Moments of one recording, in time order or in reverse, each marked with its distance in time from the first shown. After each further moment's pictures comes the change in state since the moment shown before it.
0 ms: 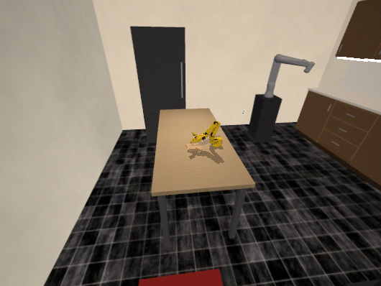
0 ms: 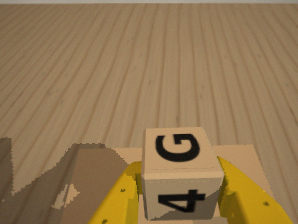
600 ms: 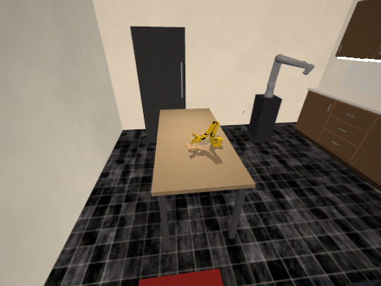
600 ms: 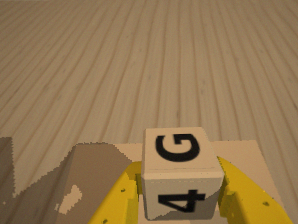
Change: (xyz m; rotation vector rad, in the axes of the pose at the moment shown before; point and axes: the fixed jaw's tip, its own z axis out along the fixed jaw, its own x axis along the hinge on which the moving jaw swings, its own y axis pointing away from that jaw) arm 0.006 0.000 0.002 0.000 0.003 0.000
